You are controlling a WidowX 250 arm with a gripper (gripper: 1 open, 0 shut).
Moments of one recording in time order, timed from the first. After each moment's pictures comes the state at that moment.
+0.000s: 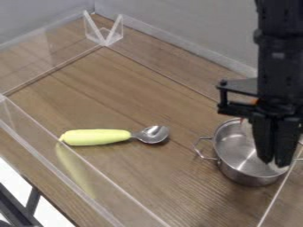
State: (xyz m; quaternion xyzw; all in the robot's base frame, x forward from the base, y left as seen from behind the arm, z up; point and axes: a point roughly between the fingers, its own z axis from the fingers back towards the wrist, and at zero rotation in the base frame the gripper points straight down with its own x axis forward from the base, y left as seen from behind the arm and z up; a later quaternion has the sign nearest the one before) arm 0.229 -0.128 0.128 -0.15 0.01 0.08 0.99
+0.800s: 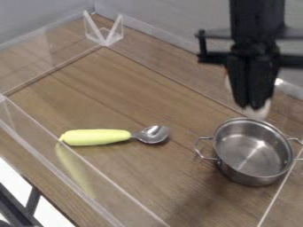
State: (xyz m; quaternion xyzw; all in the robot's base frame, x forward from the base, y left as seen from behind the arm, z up) arm 0.249 -0.081 0.169 -0.17 0.00 0.04 0.98
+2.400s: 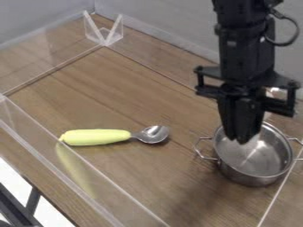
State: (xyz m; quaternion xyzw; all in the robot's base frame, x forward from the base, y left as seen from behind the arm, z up) arm 0.252 -0.084 0.118 -0.17 0.01 -0.05 0.98
